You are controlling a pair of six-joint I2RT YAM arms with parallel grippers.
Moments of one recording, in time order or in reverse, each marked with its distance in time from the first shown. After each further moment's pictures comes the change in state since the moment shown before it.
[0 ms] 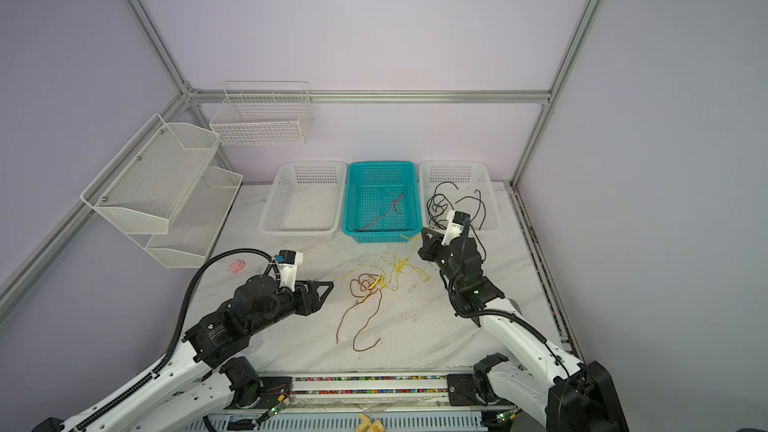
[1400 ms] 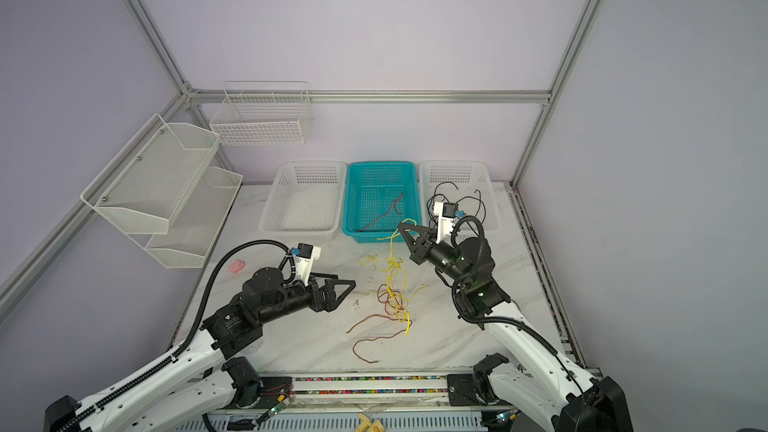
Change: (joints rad) left arm 0.000 0.133 -0.014 0.316 0.241 -0.010; right arm 0.021 -0.066 0.036 0.212 -0.459 0.060
